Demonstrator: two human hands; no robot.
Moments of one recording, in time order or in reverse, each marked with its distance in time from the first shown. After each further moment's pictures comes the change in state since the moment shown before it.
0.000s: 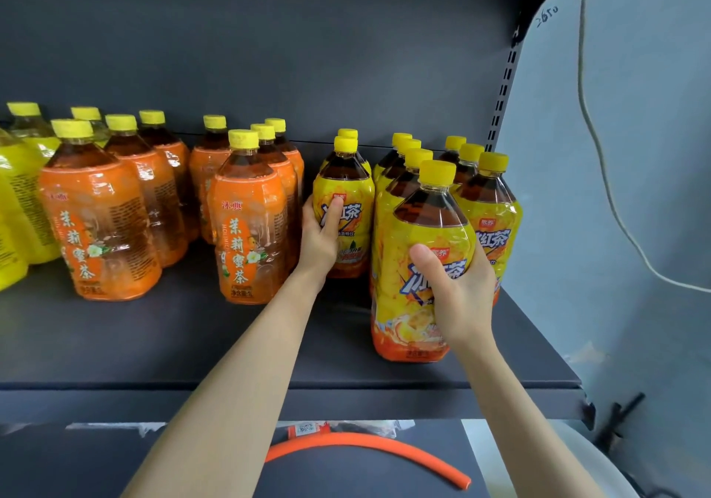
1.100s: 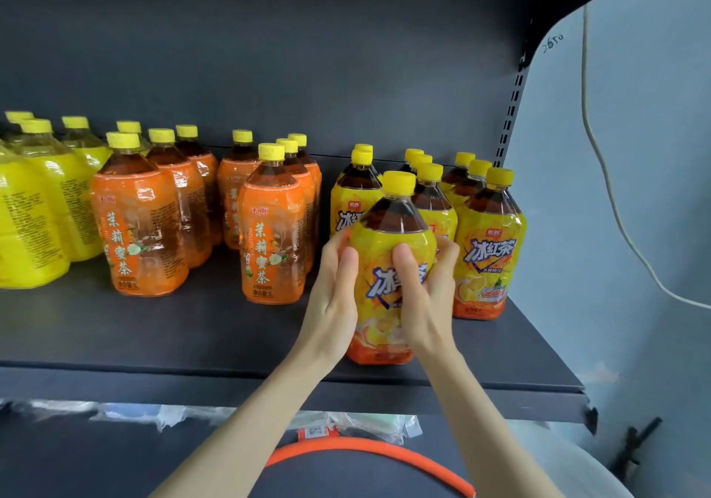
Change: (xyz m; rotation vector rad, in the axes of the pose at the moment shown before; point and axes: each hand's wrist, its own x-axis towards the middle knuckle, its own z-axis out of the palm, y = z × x) left_hand -0.120 0.057 -0.019 0.004 -0.165 0.140; right_hand -0.022 -0.012 0.038 0.085 -0.069 0.018
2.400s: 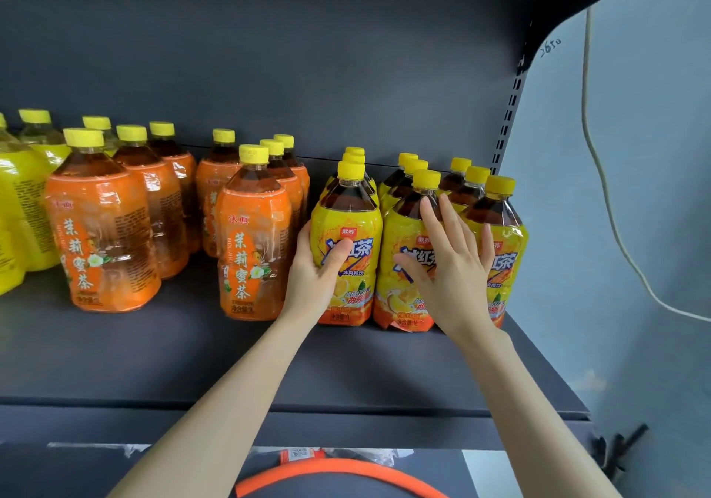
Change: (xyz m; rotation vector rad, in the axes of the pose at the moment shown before) left_hand 0.079 -0.065 -0.017 0.141 0.149 -0.006; right_hand 0.067 0.029 -0.034 -1.069 0.025 -0.500
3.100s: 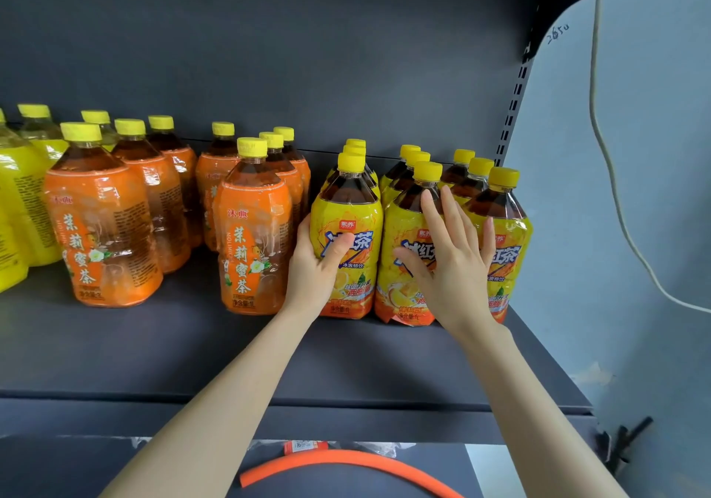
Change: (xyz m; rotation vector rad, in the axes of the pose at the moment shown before) left_hand 0.004 -0.003 0.000 0.054 0.012 0.005; right_hand -0.002 0.001 0.002 0.008 -0.023 0.002
